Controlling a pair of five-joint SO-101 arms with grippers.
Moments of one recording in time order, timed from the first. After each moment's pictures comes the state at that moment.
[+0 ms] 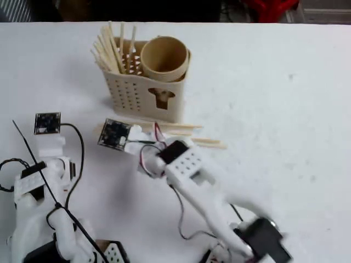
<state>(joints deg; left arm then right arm) -34.8 -28.8 70.1 38.1 -20.8 -43.4 -10.5 38.5 42.6 36.5</state>
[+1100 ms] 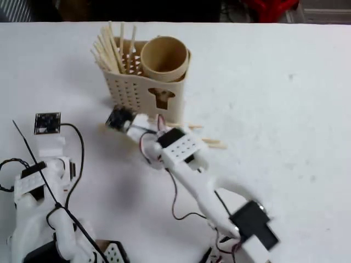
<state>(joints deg) -34.8 -28.8 70.1 38.1 -20.8 -38.5 -4.4 31.0 48.3 28.6</state>
